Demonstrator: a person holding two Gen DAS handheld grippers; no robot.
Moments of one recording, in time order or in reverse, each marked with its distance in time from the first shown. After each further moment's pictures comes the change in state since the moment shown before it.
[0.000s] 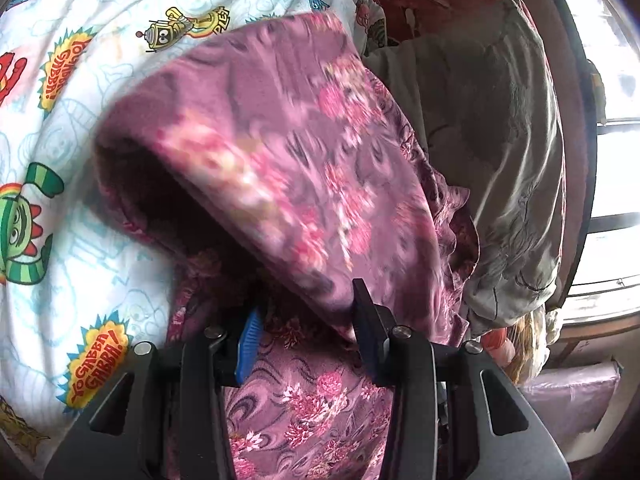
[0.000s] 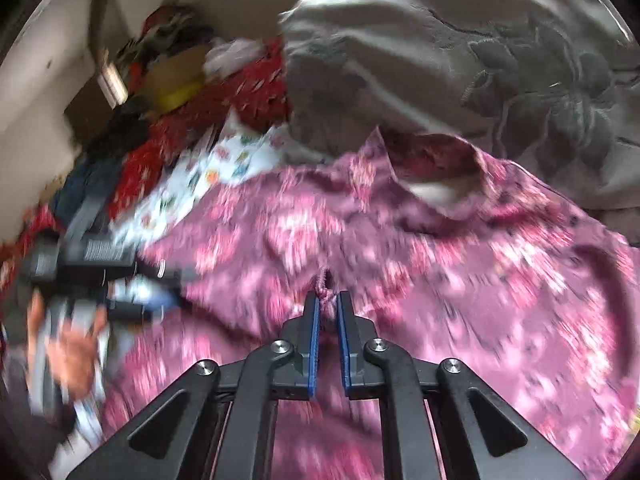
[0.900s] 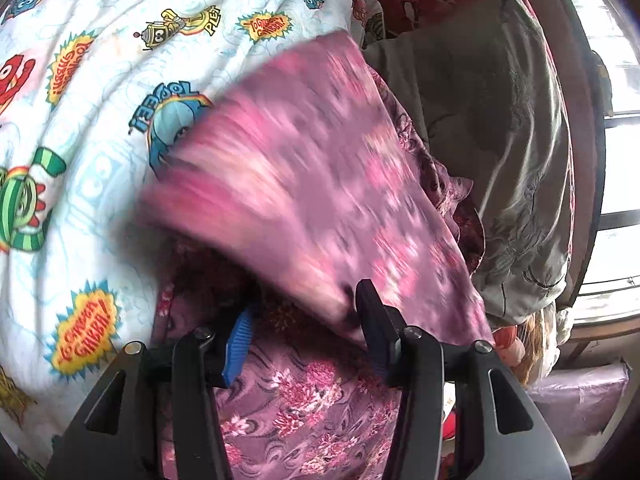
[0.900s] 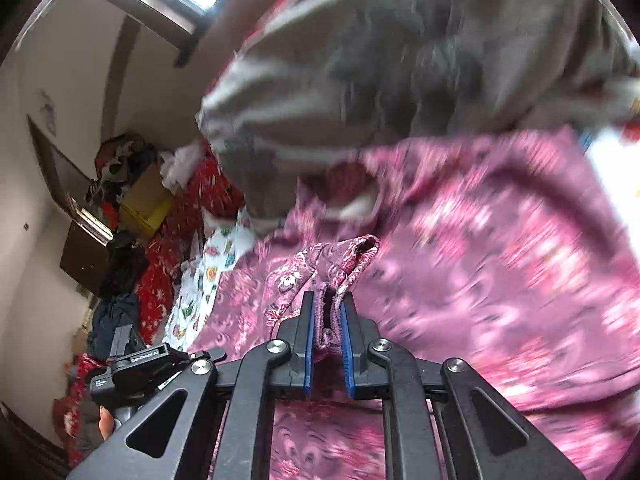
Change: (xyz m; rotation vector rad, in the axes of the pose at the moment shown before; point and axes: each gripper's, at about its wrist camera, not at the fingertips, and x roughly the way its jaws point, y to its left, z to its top) left arm -0.003 -0.014 -0.012 -0.001 -0.007 0.056; right arm -0.049 -0.064 -0.004 0.516 -0.239 0.092
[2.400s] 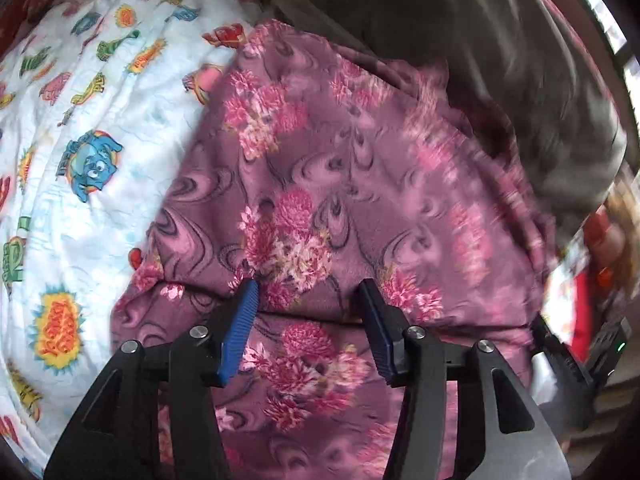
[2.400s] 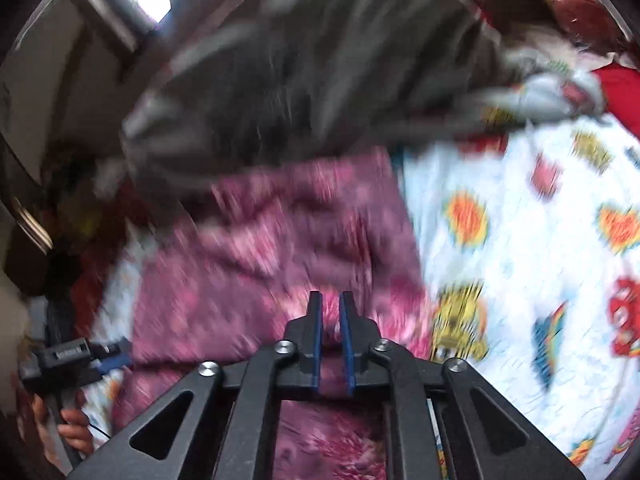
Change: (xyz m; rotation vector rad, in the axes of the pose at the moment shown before) left arm 0.037 -0.066 -0.053 0.488 -0.061 0.317; right arm -0.016 -0.082 -0.021 0.011 0.092 -0.282
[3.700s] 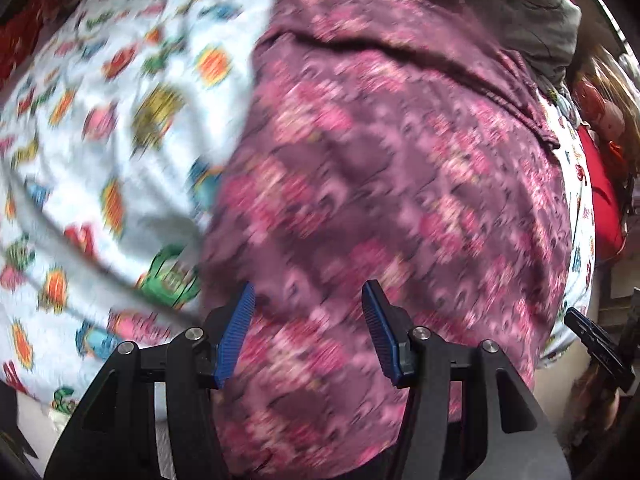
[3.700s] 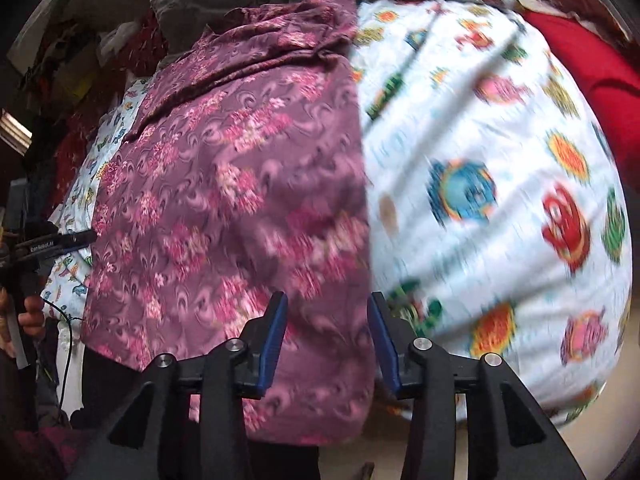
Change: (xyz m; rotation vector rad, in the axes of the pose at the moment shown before) left arm -0.108 0.064 -0.177 0.172 0.190 0.090; right arm -0.158 -0.017 -0.187 -0.116 0.283 -0.114
